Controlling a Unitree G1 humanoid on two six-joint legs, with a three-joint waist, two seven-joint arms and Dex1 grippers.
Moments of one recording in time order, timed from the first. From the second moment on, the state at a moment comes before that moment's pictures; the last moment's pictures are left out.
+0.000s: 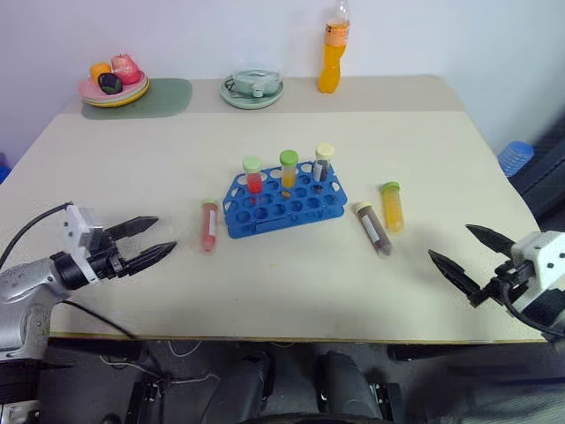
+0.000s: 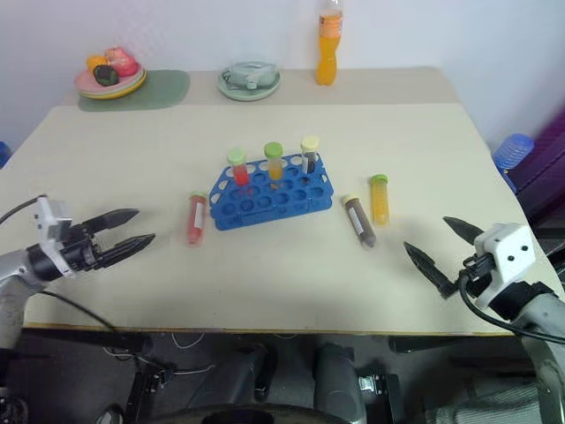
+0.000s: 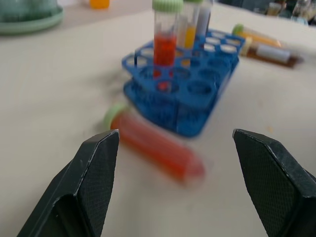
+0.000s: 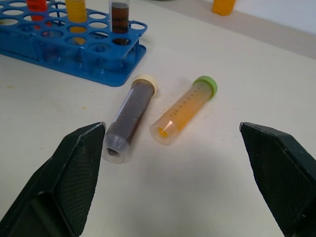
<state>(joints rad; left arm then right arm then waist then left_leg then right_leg) -0.04 0.78 0.33 0.08 -0.60 0.17 -1.16 0.35 -0.67 -0.56 -0.47 0.53 0.32 0.73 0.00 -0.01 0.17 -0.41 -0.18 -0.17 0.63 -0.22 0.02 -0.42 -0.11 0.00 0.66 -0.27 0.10</state>
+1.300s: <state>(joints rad) -0.29 0.66 0.06 0.02 -0.56 0.19 -1.32 -0.63 -0.60 -0.19 -0.23 0.84 1.61 0.17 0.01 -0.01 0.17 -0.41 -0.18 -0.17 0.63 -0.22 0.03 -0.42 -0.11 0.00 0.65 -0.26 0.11</state>
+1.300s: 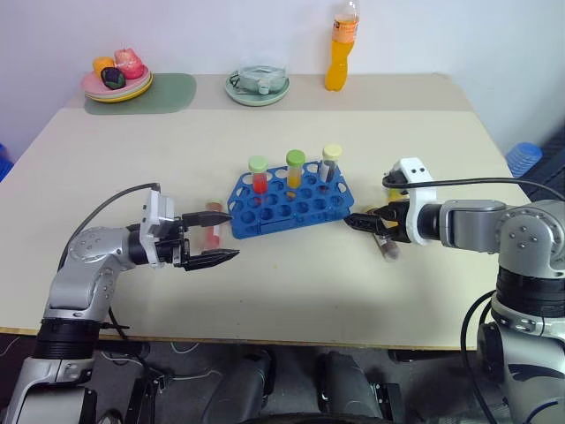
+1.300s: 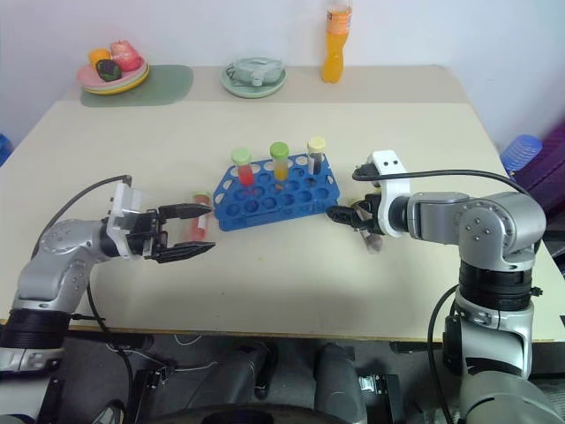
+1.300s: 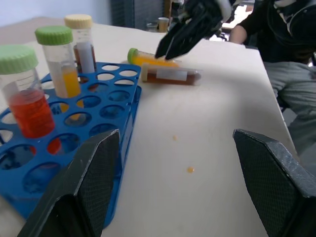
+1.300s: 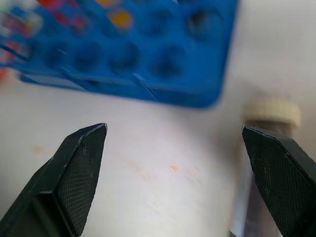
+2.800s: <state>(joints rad) -0.21 0.67 0.07 -0.08 -0.58 0.24 -1.29 -0.64 -0.67 -0.13 -0.04 0.44 1.28 0.32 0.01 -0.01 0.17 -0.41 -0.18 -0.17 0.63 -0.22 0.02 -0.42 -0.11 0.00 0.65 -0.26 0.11</state>
